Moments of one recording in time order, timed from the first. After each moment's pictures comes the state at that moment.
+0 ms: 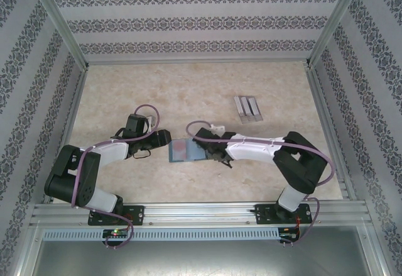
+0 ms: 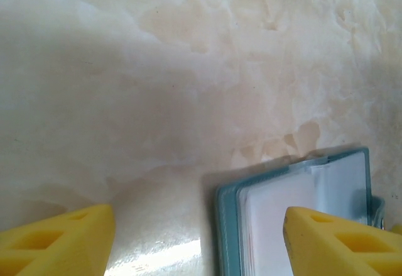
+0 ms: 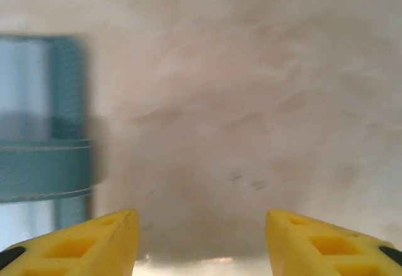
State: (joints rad) left arm -0.24 1.46 0.55 0.03 0.37 -0.54; right arm 0.89 1.68 0.94 -0.57 0.38 0.81
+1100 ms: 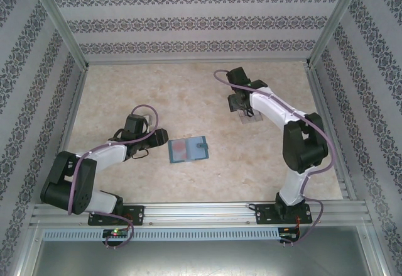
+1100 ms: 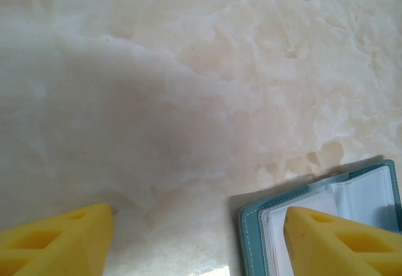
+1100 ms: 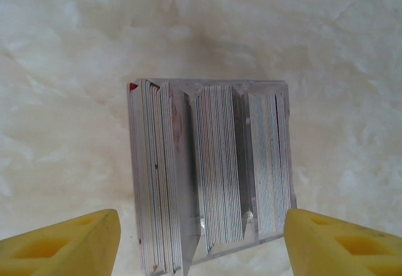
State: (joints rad) left arm -0.24 1.40 0.53 0.00 0.24 -0.51; right arm 0.39 1.84 1.45 -0.76 0.32 0.18
